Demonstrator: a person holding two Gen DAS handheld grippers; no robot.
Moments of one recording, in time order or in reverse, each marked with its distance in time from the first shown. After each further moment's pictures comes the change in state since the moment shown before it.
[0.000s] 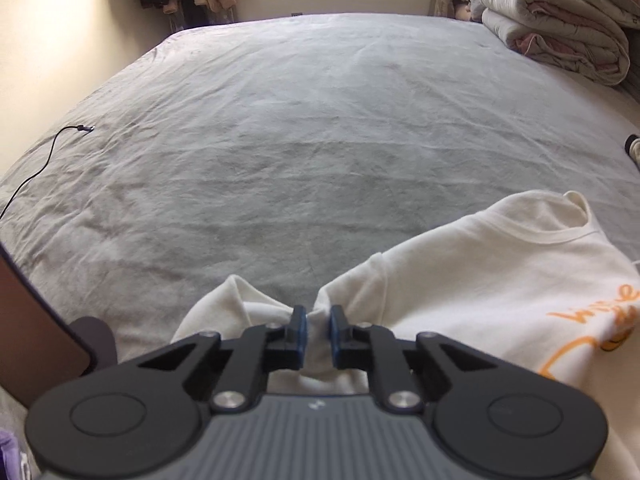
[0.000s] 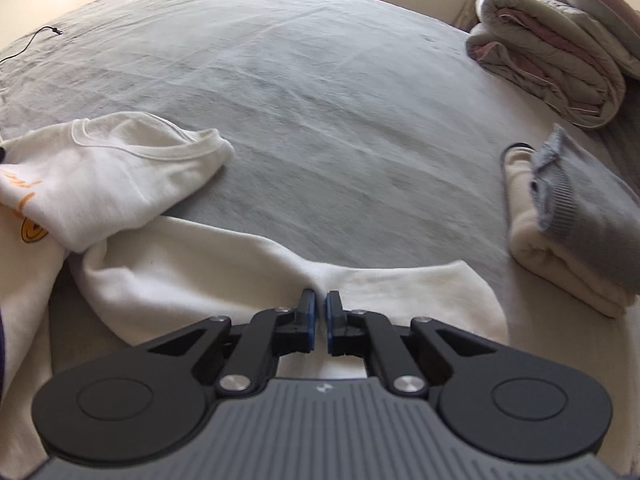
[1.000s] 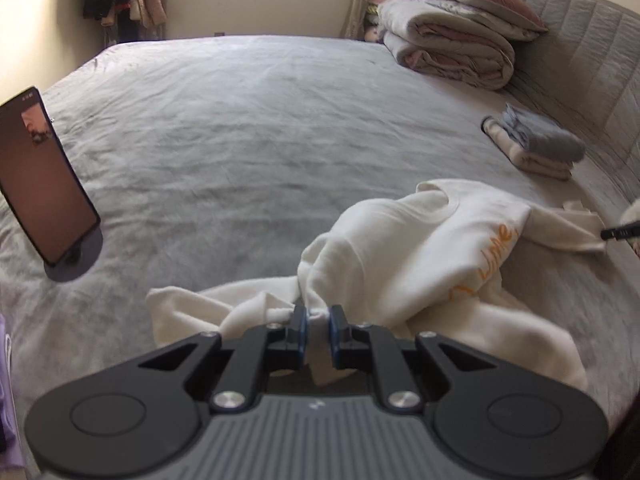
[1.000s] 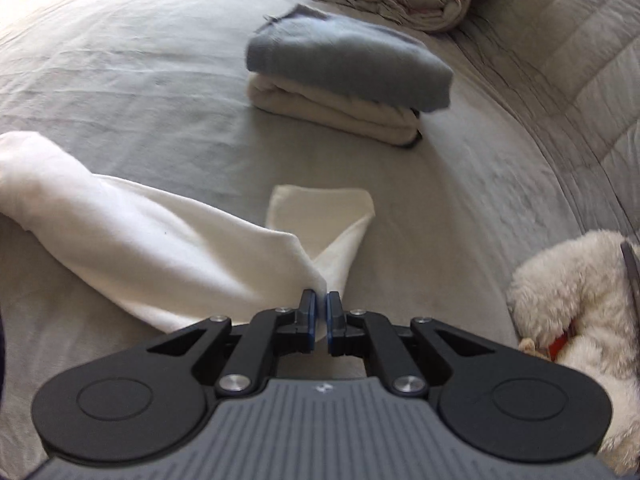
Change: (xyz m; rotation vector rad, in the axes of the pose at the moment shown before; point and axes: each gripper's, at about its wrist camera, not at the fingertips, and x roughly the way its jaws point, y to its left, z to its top) left arm -0.136 0.003 -0.121 0.060 -0.039 -0.298; right arm -0.059 -0.134 -0.117 0.218 0.120 -0.245
